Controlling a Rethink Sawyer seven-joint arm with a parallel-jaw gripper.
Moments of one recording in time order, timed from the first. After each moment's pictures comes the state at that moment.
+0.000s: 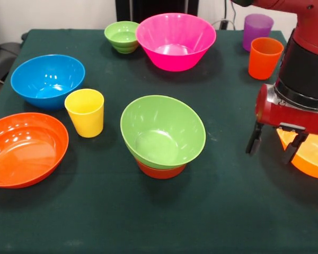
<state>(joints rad) 0.12 -0.15 -0.25 0.74 0.12 0.87 1.96</state>
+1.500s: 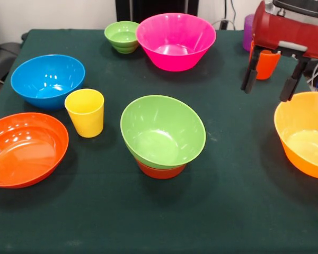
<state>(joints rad) 0.15 -0.45 -0.26 1.10 0.05 0.69 1.96</state>
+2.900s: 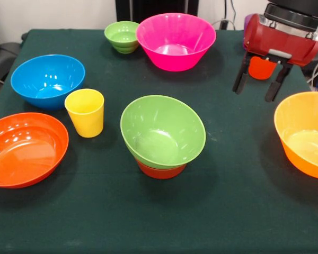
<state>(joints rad) 0.24 -0.44 -0.33 1.25 -0.01 0.51 1.96</state>
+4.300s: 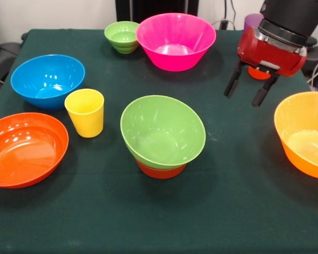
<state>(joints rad) 0.30 -0.36 -0.41 1.24 0.00 0.51 1.96</state>
